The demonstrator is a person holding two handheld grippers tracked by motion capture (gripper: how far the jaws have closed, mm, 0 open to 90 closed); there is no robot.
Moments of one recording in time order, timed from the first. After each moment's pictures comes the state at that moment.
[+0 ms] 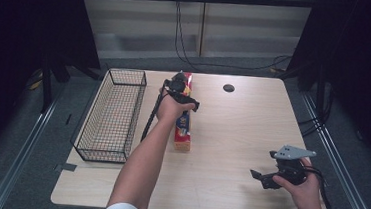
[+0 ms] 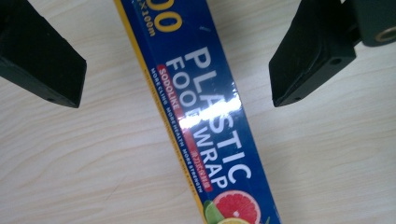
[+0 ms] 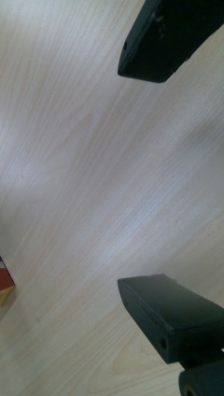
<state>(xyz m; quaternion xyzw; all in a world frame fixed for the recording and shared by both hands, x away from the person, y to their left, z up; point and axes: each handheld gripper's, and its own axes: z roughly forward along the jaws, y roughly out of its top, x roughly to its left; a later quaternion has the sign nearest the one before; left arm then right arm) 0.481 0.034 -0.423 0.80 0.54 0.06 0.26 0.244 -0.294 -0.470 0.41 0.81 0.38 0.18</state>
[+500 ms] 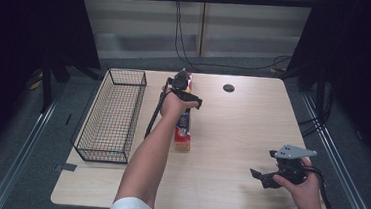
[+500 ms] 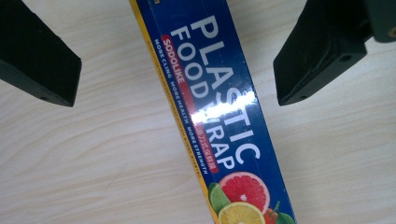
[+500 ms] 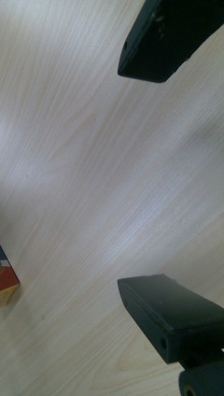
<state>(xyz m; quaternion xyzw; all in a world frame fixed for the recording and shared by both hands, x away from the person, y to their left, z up) 0.495 0.026 -0.427 0.80 0.54 0.05 0.25 0.245 -0.294 -0.469 0.41 0.81 0.39 0.18</state>
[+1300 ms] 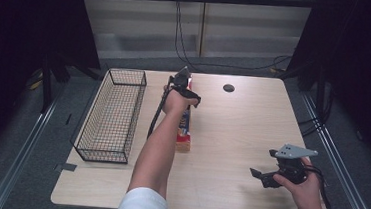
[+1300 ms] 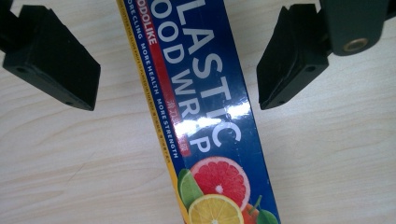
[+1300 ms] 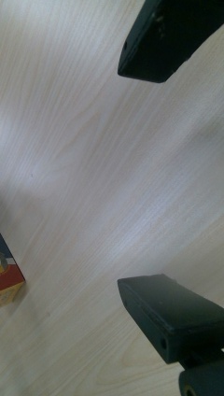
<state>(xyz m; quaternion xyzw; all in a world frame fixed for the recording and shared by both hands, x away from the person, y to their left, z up) 0.518 0.018 -0.443 0.79 0.58 0.05 0.21 0.245 -0.294 -0.467 0.41 0.80 0.40 0.18</state>
